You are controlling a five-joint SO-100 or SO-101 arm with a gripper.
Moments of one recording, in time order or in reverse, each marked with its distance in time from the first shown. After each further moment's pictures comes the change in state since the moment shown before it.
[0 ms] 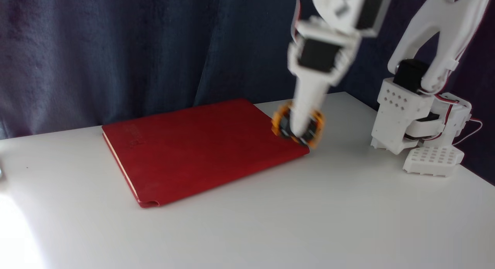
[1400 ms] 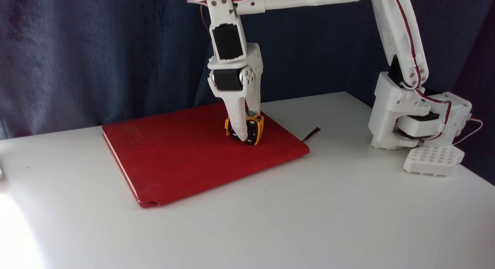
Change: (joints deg) arm 22.9 -46.2 -35.1 11.3 -24.8
